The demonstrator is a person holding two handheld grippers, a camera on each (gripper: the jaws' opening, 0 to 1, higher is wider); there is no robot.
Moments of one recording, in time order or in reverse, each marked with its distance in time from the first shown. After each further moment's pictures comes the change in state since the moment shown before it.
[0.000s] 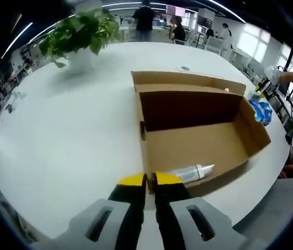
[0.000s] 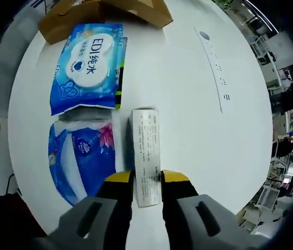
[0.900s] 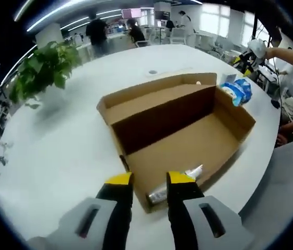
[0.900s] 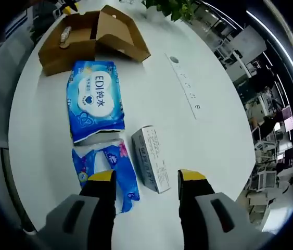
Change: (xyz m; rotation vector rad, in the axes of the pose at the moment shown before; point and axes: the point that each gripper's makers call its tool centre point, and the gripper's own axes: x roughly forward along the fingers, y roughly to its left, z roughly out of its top) left arm -0.010 -0.032 0.041 0.295 -0.028 -0.167; right arm -0.067 0.030 0.020 0.232 -0.236 -0.221
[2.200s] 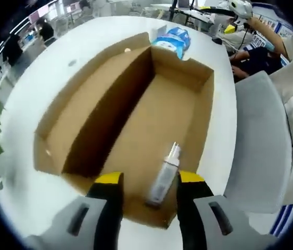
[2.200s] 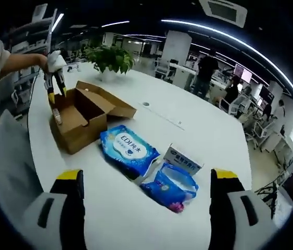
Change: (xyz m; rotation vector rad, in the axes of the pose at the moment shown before) left arm 0.034 -0.034 -0.010 0.554 0.347 -0.429; right arm -0.106 0.111 0.030 0.552 -0.368 -0.232
